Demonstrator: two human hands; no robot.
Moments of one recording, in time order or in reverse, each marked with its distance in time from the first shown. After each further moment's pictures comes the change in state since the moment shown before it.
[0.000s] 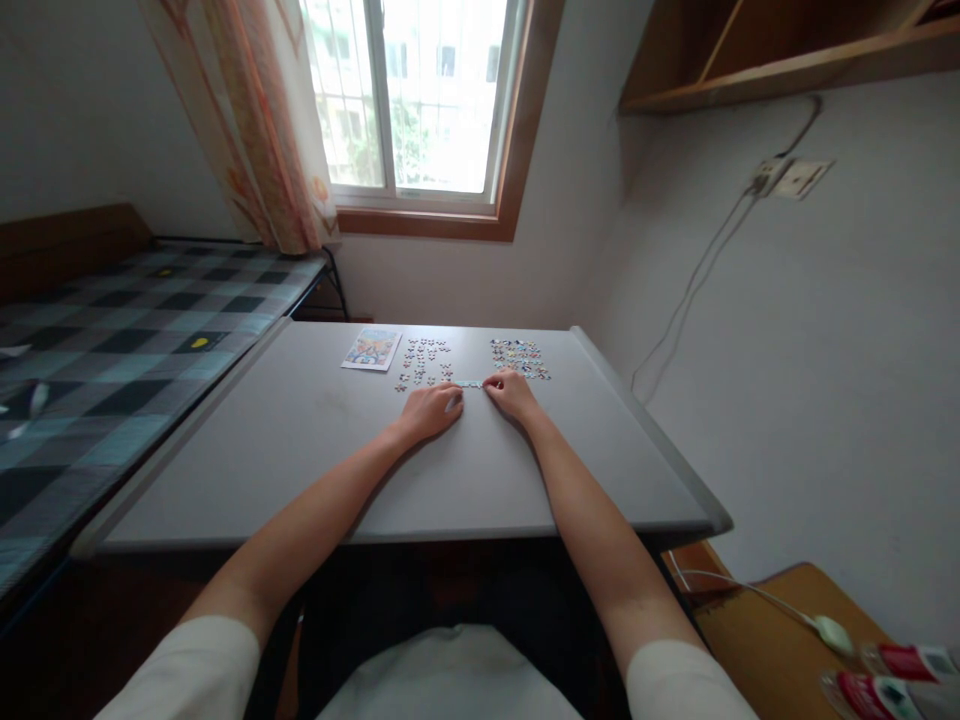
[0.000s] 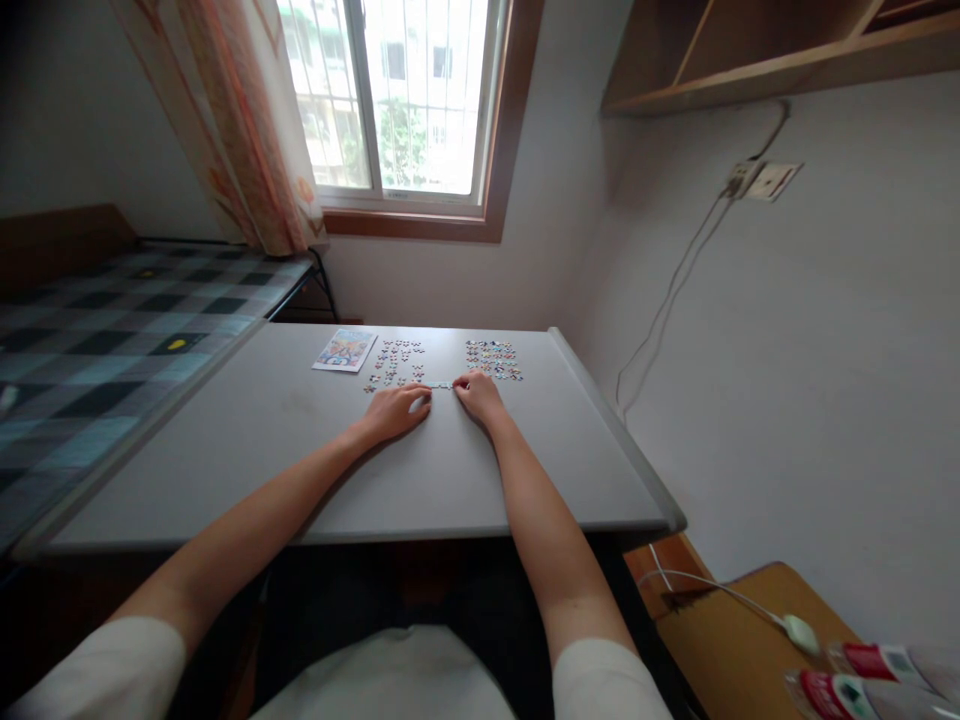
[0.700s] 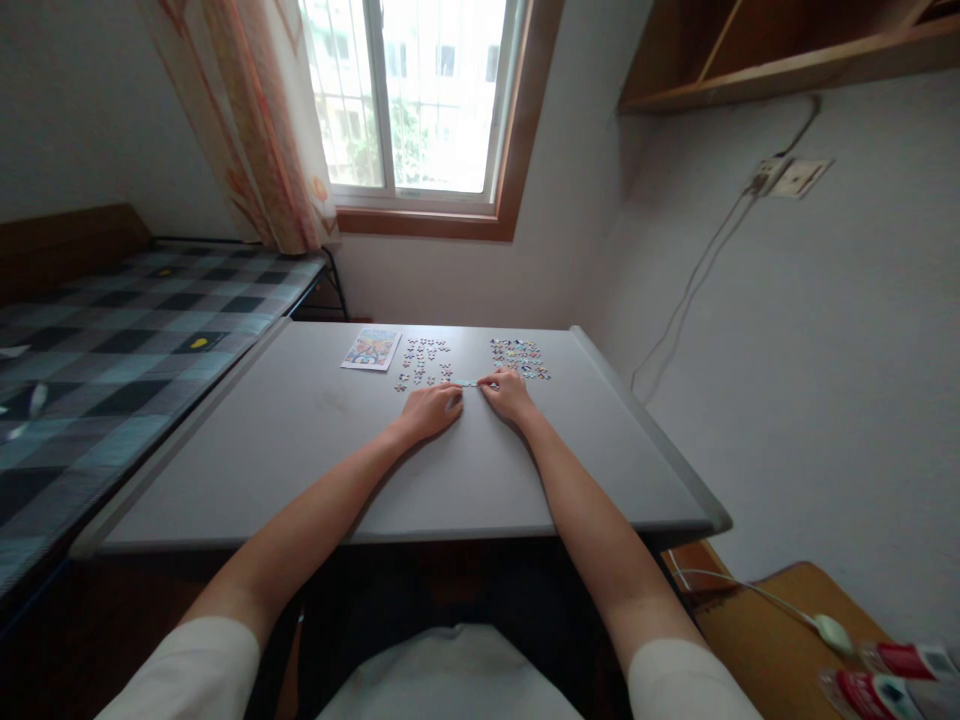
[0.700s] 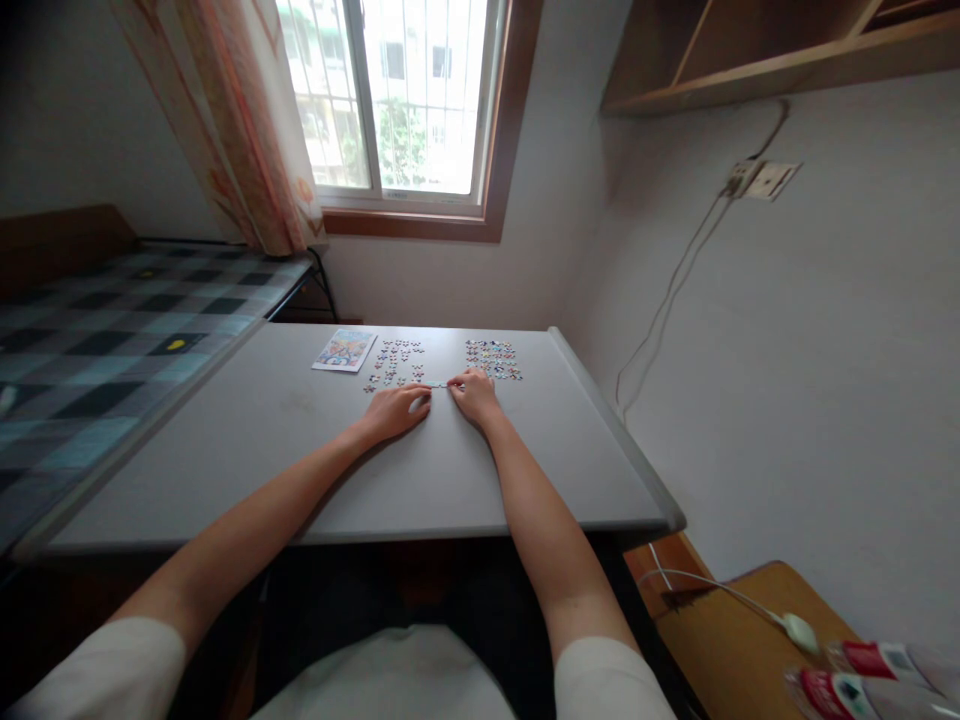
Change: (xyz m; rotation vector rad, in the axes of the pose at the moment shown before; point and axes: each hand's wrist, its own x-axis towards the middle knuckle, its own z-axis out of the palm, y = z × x) left_hand 0.000 0.001 -0.001 -0.009 -0.007 -0.010; right_hand -0.004 -0.009 0.003 -0.060 -0.011 0.056
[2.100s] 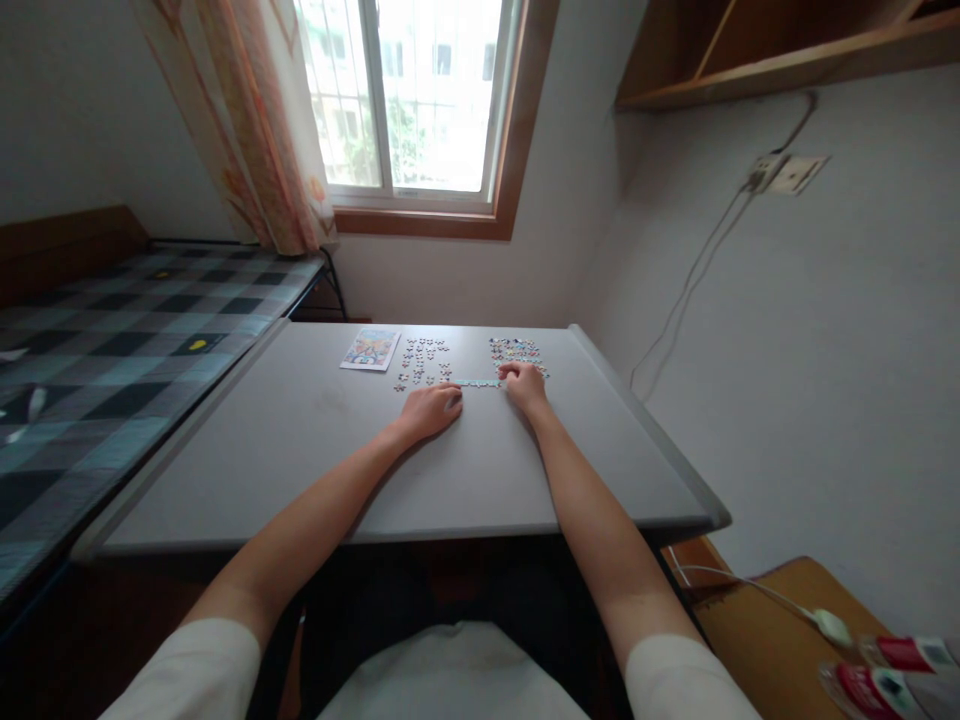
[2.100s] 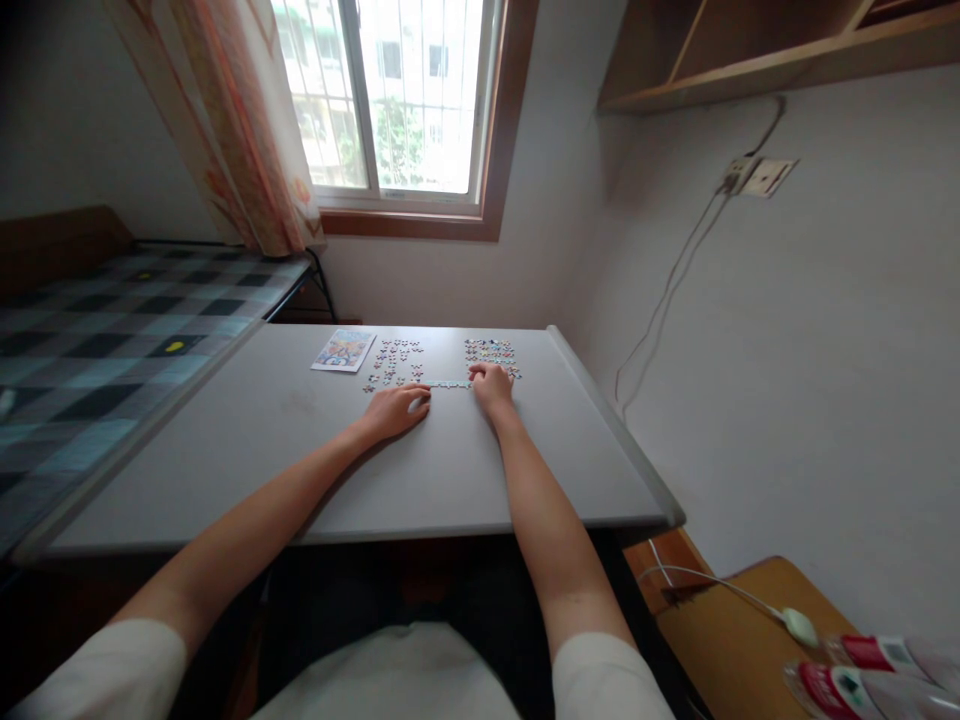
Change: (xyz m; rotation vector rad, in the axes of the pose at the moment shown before) left_hand 0.000 0.001 -0.004 -0.028 -0.030 -0.015; right_hand 0.007 0.017 -0.014 0.166 0.190 0.252
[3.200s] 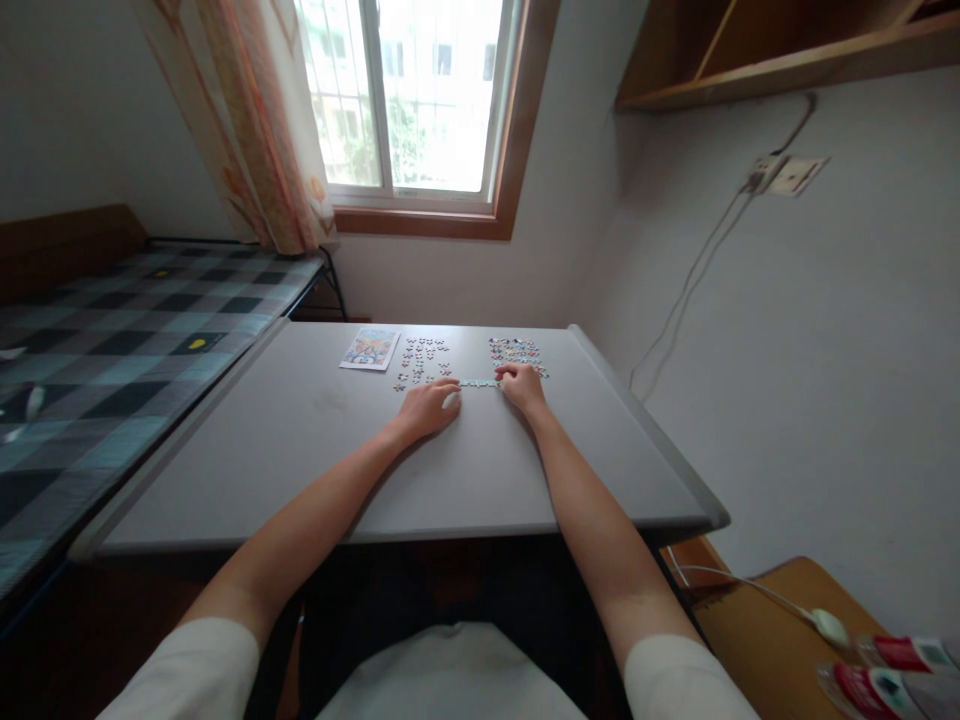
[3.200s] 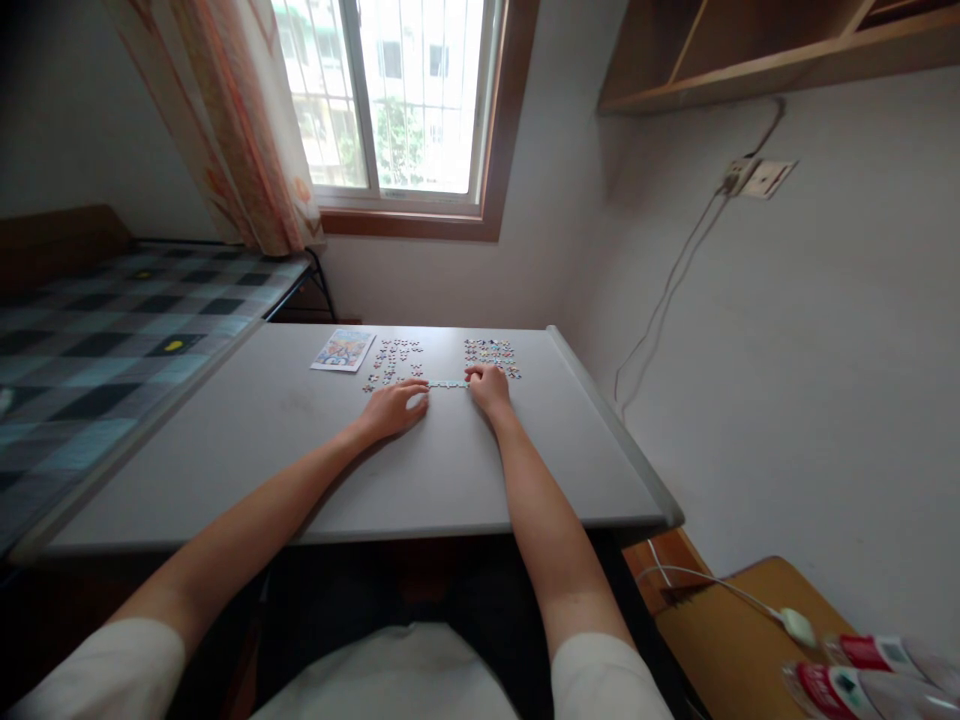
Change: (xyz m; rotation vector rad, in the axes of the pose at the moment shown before) left_hand 0.001 -0.002 0.001 -0.029 0.059 -0.020; right_hand 0.000 0.001 0.002 0.073 -0.018 -0.072
